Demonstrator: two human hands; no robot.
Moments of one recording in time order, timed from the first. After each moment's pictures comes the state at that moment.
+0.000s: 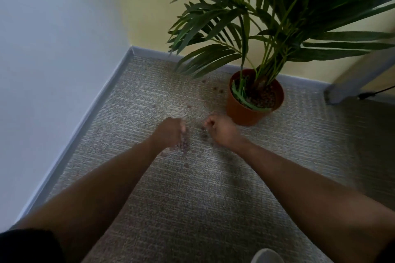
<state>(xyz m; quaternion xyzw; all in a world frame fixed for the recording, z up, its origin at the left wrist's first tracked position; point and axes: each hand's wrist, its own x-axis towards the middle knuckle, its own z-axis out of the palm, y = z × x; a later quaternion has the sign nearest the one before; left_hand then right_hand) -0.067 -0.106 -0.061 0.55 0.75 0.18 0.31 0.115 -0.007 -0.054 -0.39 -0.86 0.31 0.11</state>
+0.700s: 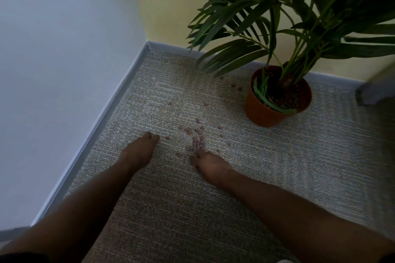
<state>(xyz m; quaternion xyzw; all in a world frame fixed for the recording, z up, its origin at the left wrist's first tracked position) -0.157 -0.197 -0.119 0.57 0.79 -0.05 0.20 0.086 -0.092 -0.119 -0.20 -0.95 0.17 -0.15</state>
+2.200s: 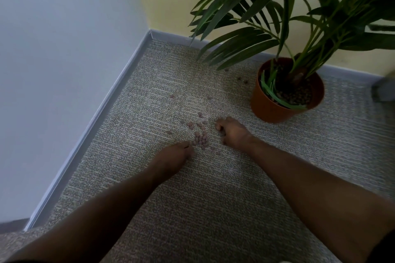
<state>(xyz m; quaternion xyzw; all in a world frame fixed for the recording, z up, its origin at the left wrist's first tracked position) -0.076 -0.178 -0.138 0.69 0.69 0.05 0.21 0.093 0.011 -0.122 -0.35 -0.89 0.27 -0.10</state>
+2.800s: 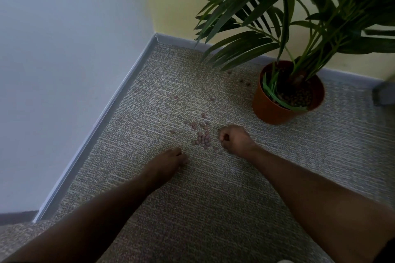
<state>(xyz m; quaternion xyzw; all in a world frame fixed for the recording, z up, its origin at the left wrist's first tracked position) -0.082 -0.216 -0.135 0.68 0.71 0.04 0.19 0.107 -0.011 -0.114 -0.36 -0.87 0.32 -0.03</state>
